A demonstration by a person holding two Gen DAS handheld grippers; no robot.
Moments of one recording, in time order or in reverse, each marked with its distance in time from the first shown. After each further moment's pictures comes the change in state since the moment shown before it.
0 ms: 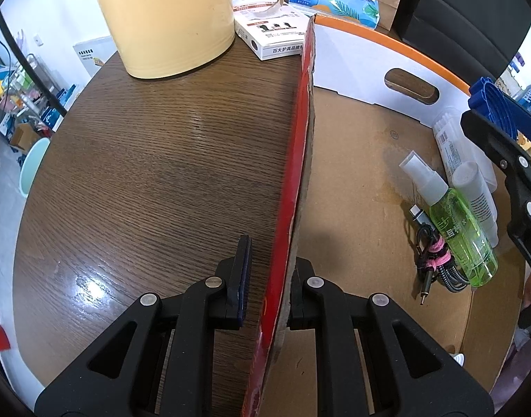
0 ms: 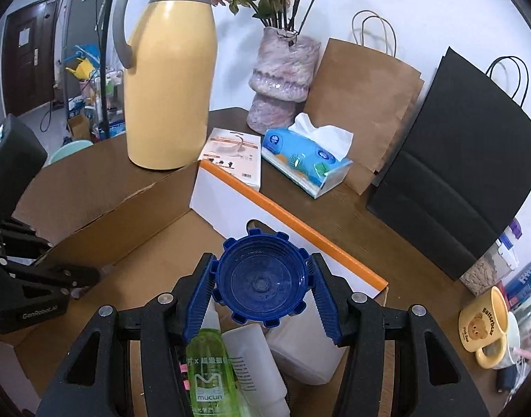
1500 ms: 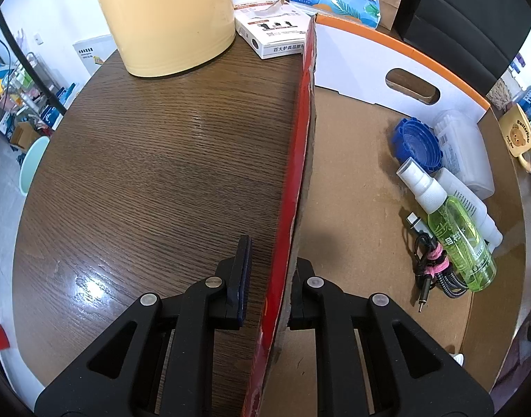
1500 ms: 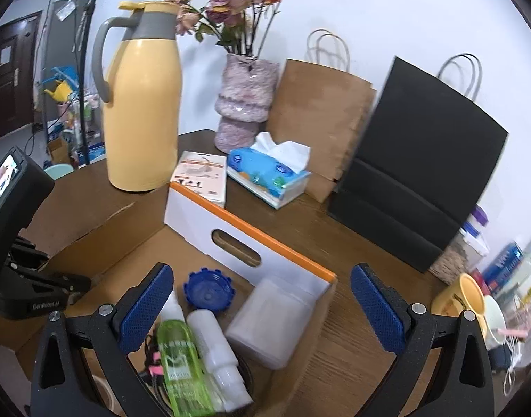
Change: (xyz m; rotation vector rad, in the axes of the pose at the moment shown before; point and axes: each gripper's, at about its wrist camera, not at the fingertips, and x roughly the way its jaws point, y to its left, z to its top) left arm 0.001 0.001 -0.002 -0.004 0.001 -0.001; right arm -0.044 -0.023 -0.009 0.075 -0.073 -0.103
